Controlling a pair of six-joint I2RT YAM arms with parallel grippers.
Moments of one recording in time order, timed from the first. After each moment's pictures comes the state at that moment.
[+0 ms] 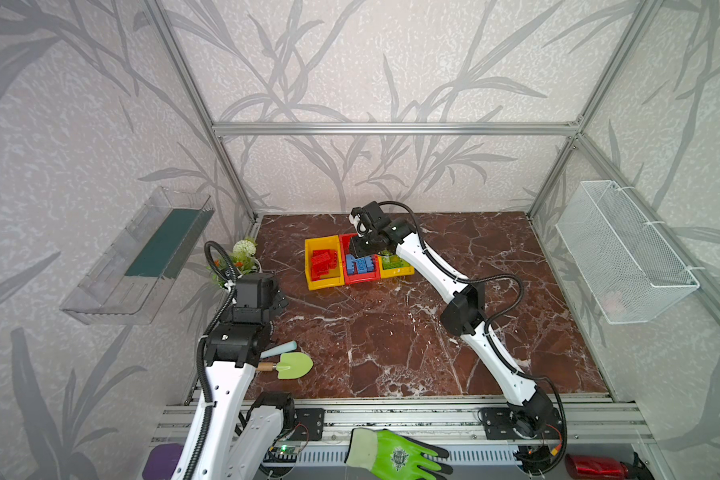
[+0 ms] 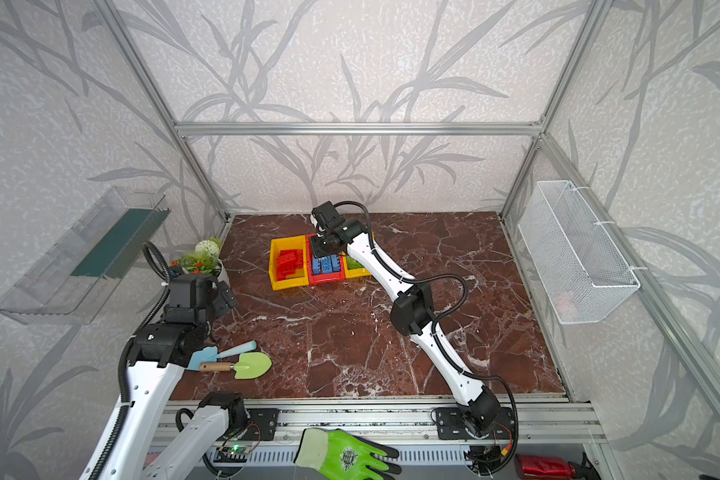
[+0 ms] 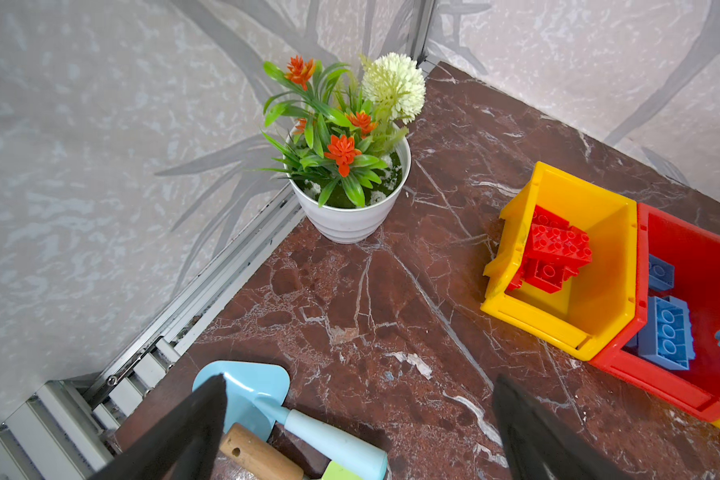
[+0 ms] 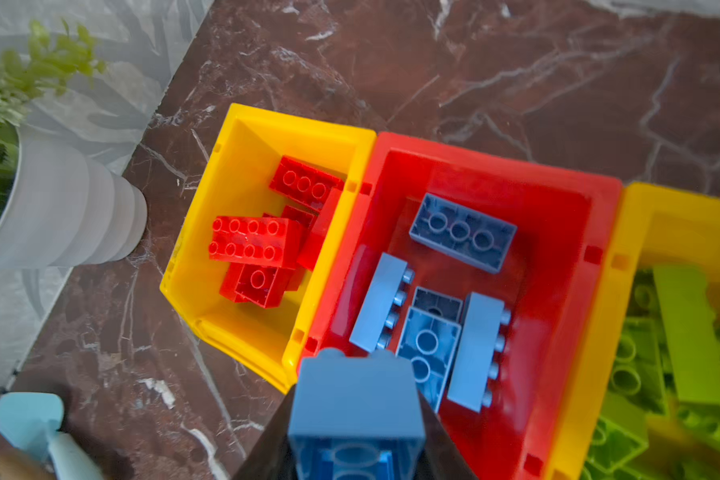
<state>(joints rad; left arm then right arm) -0.04 0.78 0.91 -0.89 -0.48 -0.52 0.72 2.66 2.79 -0.96 -0.15 0.32</state>
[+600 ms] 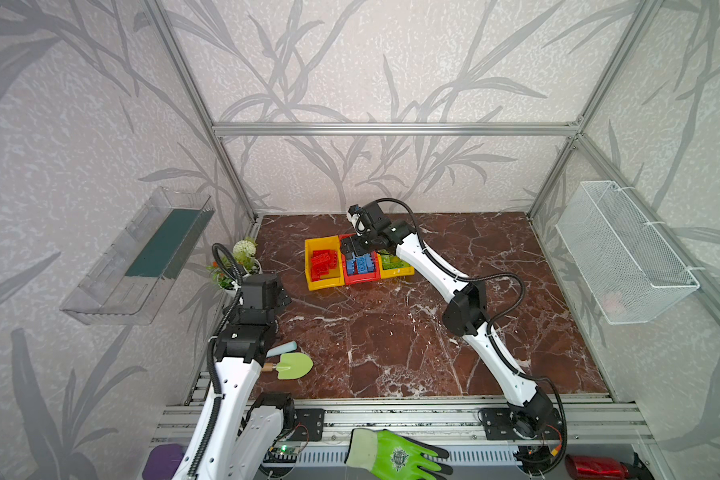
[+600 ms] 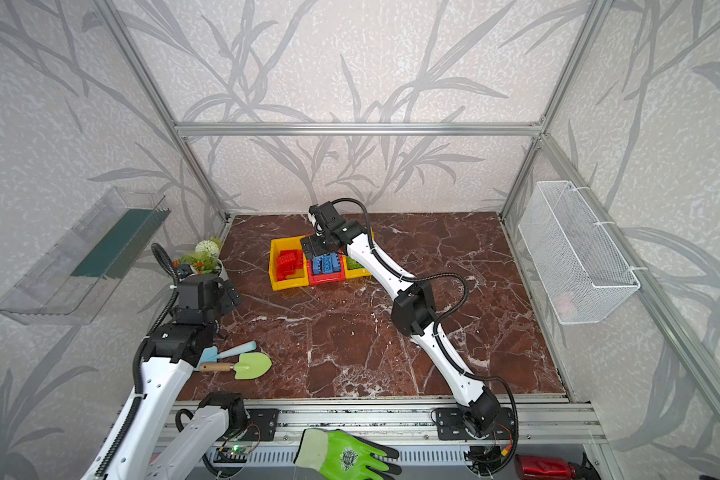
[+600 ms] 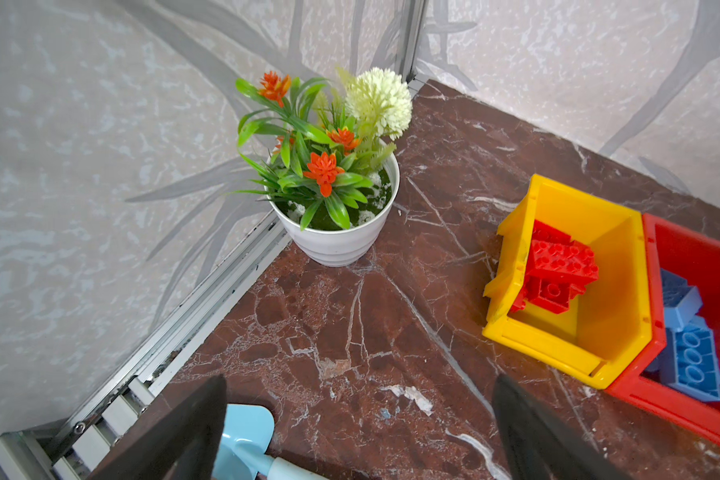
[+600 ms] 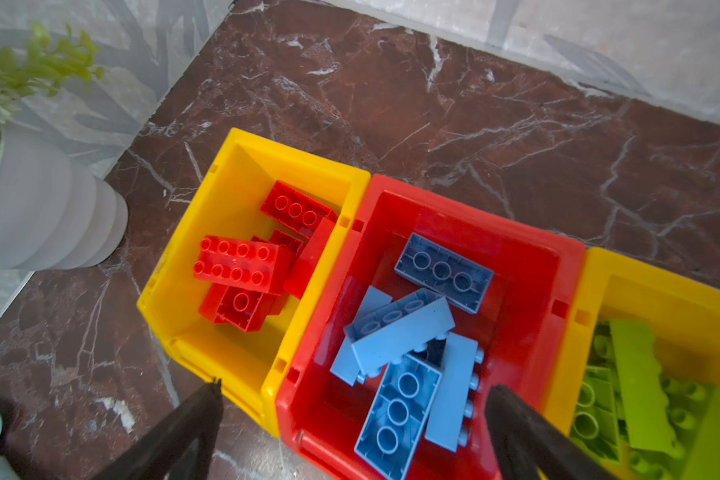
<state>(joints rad) -0.03 0.75 0.74 -0.64 -0.50 -0.40 0.73 2.57 2.68 -0.89 -0.10 0.21</state>
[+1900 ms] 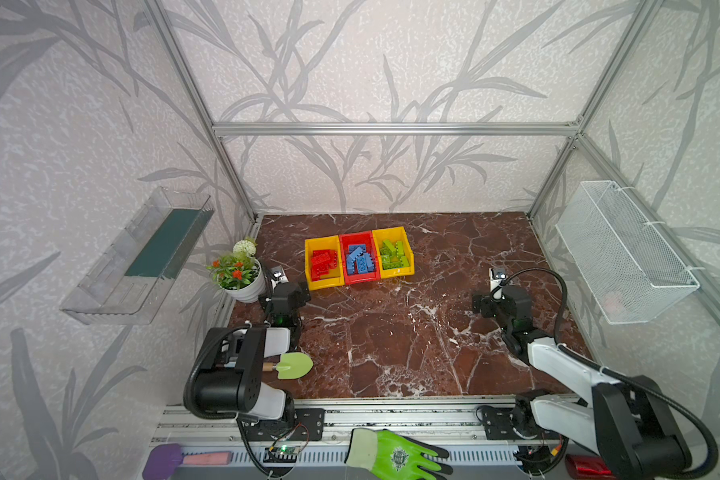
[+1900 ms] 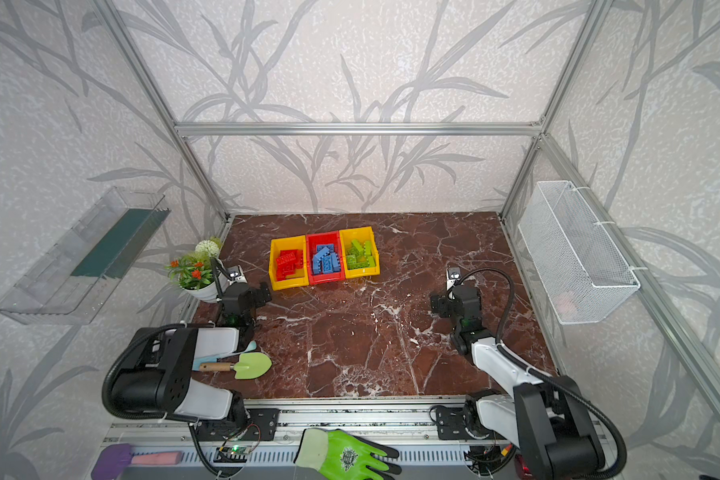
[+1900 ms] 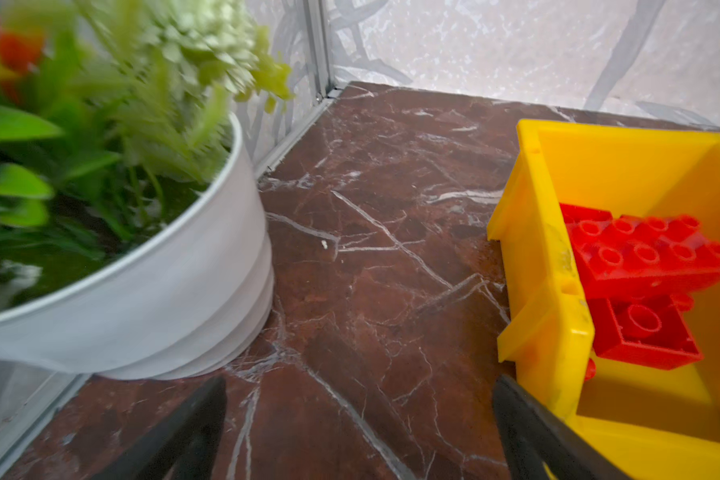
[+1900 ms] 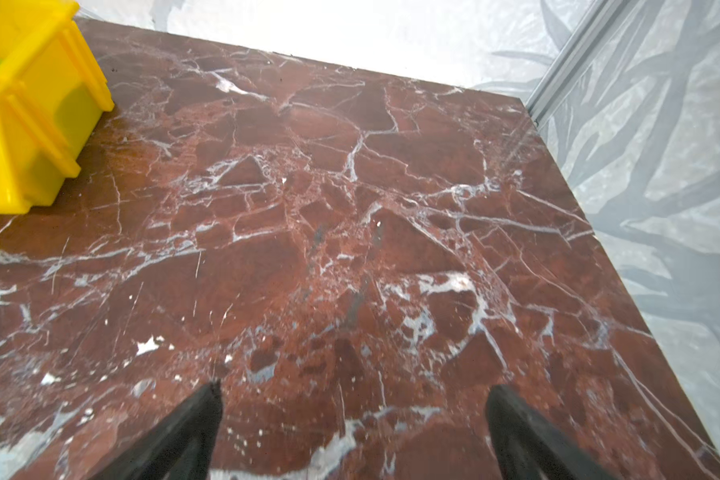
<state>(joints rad) -0.01 1.51 0.35 0.71 -0.38 -0.12 0.18 1.23 0.34 0.42 0.20 -0.06</state>
